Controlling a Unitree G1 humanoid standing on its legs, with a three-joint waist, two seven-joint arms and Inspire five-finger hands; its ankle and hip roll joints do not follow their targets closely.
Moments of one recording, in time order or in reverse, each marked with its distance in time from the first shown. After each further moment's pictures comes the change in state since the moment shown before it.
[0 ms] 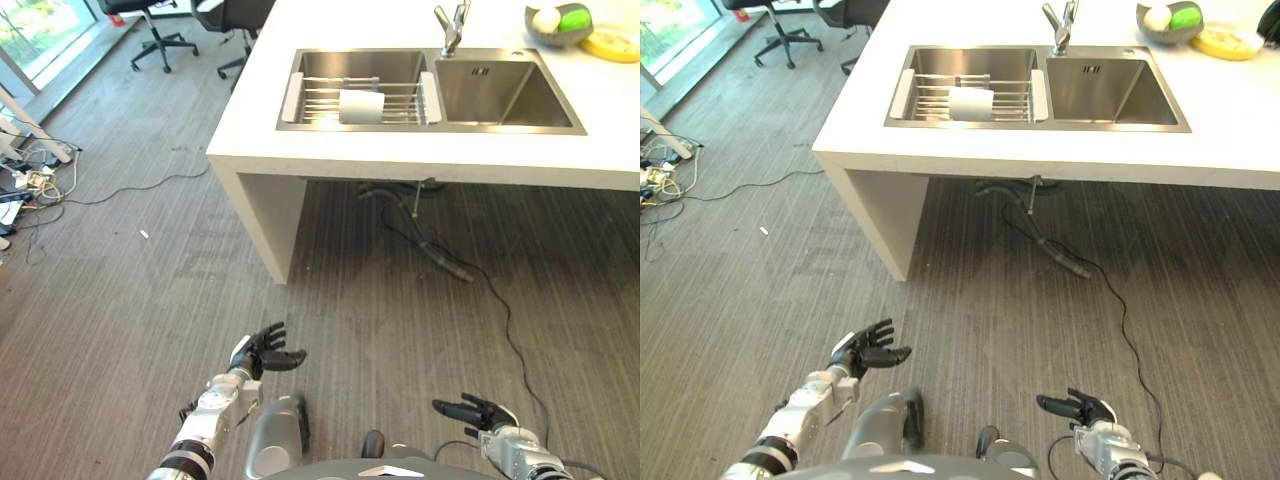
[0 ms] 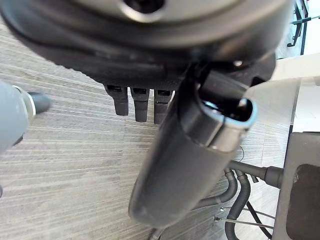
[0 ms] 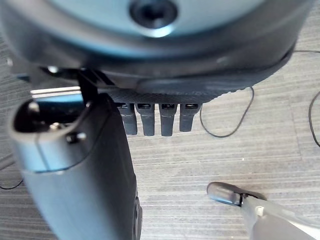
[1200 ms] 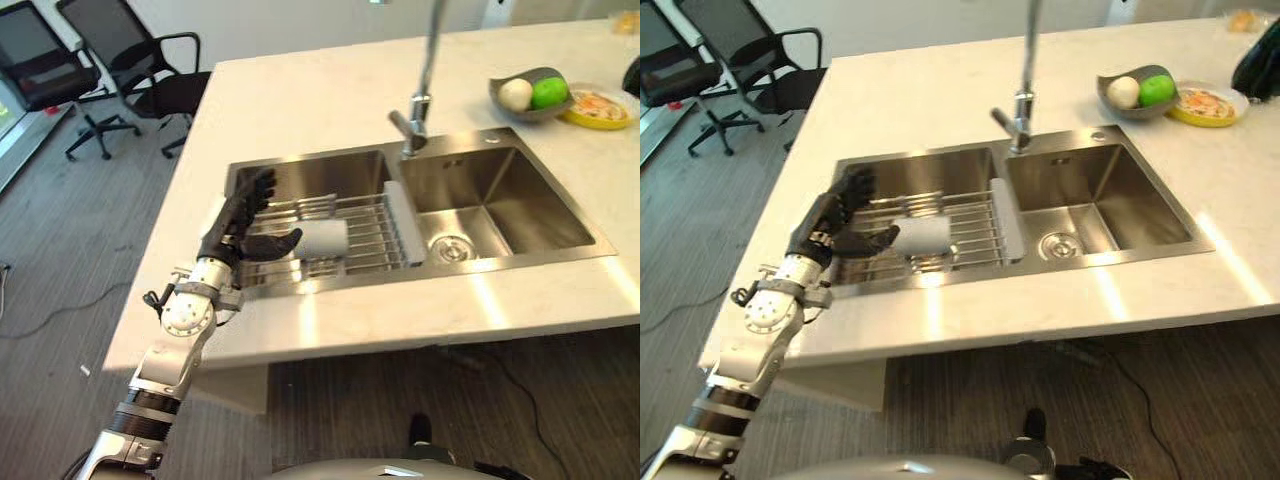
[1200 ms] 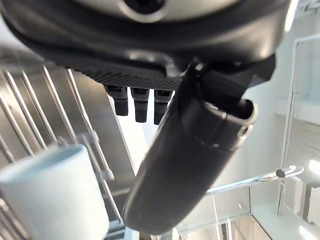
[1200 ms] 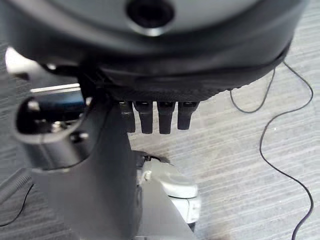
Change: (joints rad) left arm -0.113 0.174 0.101 -0.648 0.127 -0.115 0.063; right arm 0.113 0.003 -0.037 0.201 -0.082 0.020 0.096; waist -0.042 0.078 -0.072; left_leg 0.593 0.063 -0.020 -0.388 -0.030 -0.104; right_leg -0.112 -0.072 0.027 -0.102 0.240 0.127
